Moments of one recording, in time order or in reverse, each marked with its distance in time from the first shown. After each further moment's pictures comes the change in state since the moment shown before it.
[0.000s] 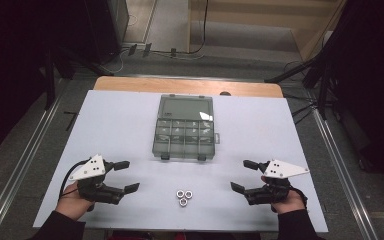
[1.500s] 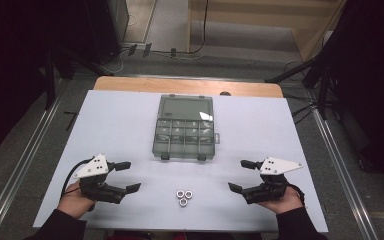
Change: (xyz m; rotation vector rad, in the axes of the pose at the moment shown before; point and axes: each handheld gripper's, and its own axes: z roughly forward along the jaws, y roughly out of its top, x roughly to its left) left arm 0.003 -0.001 0.006 0.039 -0.008 -0.015; right arm -0.002 0.006 0.008 0.069 0.028 -0.021
